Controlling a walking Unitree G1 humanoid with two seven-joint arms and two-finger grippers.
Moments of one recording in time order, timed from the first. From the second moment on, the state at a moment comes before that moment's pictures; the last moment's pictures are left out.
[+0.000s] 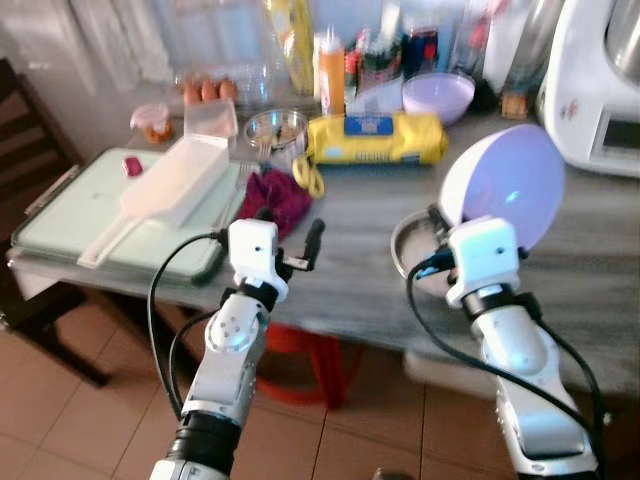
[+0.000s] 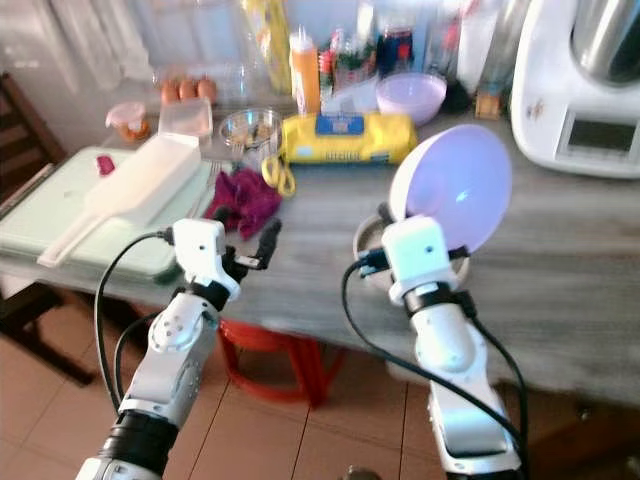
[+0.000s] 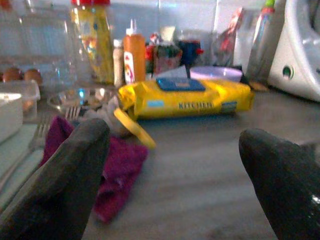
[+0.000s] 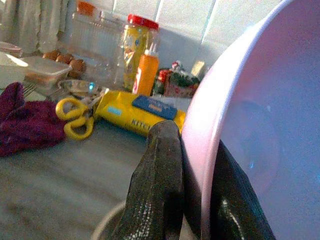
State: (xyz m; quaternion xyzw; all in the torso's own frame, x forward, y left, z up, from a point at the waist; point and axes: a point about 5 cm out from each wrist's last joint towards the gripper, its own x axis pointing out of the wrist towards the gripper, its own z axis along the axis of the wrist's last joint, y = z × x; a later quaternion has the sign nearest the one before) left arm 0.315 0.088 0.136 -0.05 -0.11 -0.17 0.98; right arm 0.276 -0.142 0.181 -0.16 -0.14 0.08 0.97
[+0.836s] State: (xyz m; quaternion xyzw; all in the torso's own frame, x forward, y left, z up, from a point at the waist) left arm 0.273 0.086 0.128 -0.04 -0.07 -0.39 0.92; right arm 0.294 -0.138 0.177 -0.21 -0.09 0.20 0.95
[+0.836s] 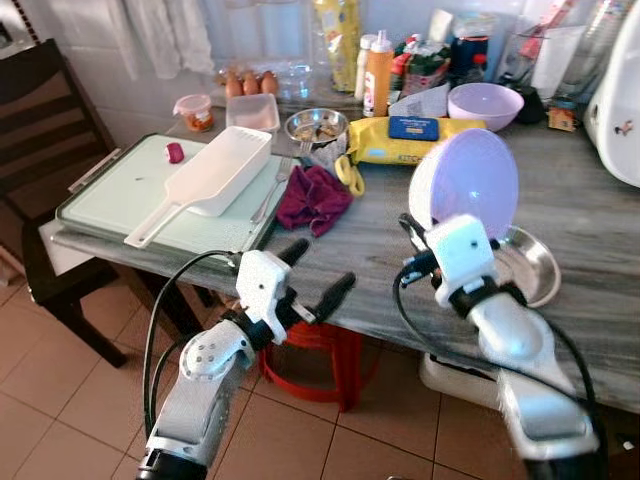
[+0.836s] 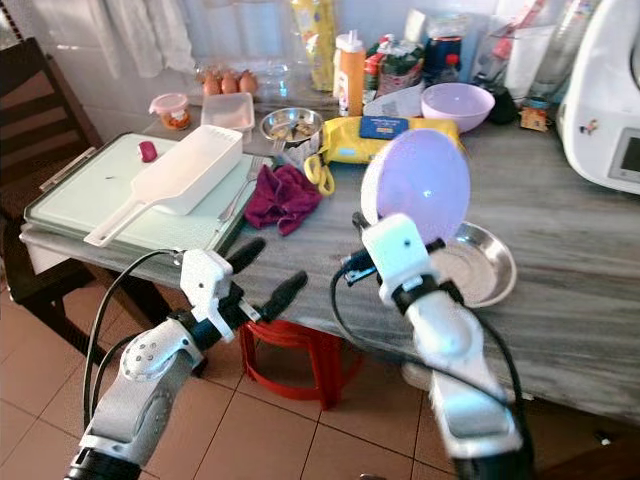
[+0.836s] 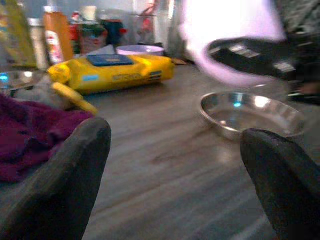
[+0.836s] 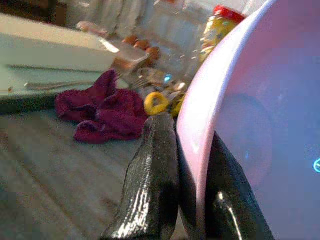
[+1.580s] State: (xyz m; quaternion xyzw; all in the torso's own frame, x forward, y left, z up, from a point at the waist) left arm 0.260 0.072 0.126 -0.05 -0.05 -0.44 0.90; right arm 0.339 -0.123 0.165 -0.21 -0.01 0.32 0.92
